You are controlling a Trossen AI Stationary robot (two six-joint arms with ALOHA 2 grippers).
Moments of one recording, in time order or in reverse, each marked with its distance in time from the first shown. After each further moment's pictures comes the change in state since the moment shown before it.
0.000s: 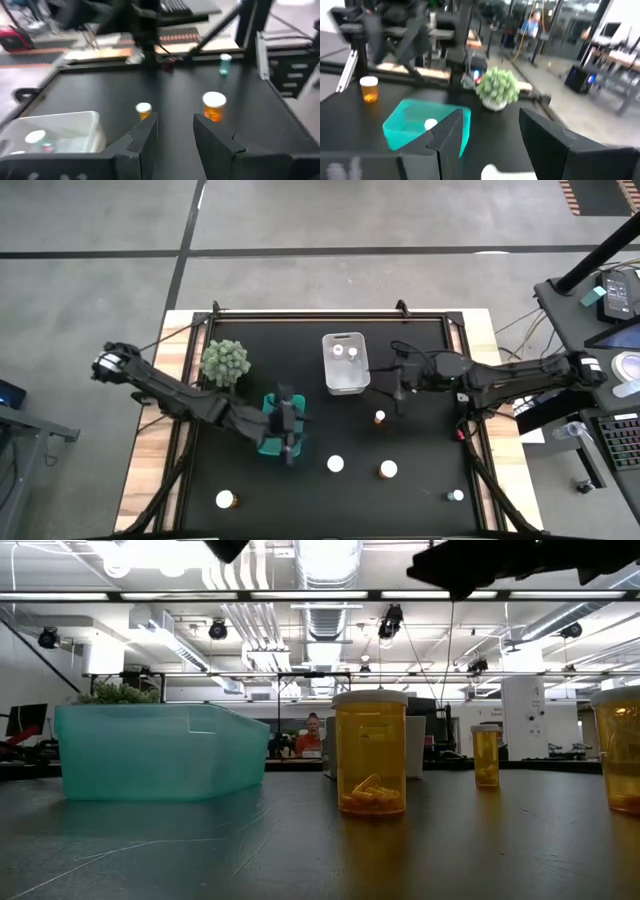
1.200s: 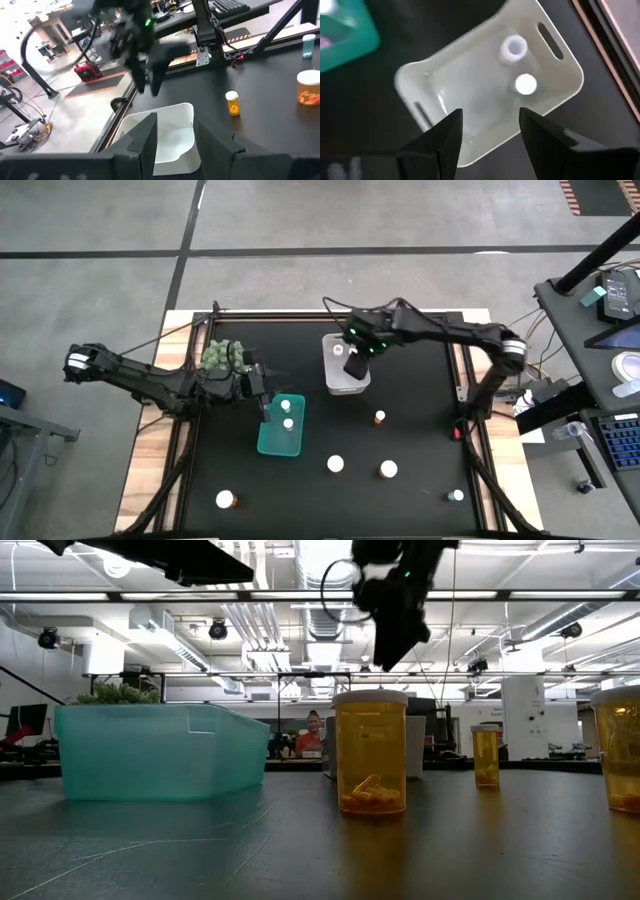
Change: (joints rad) left arm 0.224 -0.398 -0.336 0.098 -0.028 0.357; right arm -0.282 0.752 1.027 -1.368 0.003 0.364
